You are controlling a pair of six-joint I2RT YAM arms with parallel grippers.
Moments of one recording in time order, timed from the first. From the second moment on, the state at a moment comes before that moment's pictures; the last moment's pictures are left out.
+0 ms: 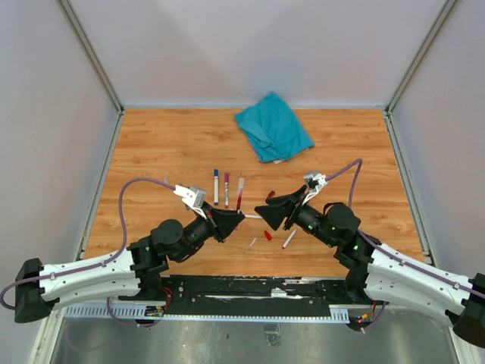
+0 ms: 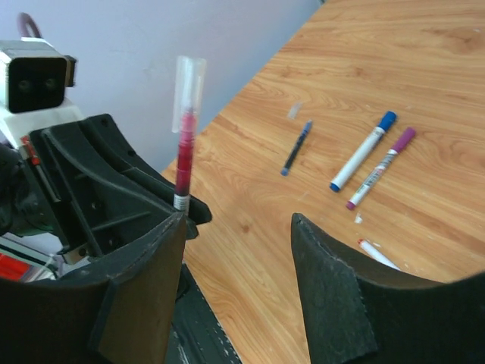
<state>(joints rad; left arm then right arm) -1.19 0.66 0.37 0.31 -0.38 -0.60 0.97 0.75 0.41 0.41 0.02 0.57</state>
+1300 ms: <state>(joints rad) -1.19 0.68 0.37 0.32 -0.27 -0.52 0.86 1.01 0.86 0.06 -0.23 0.58</state>
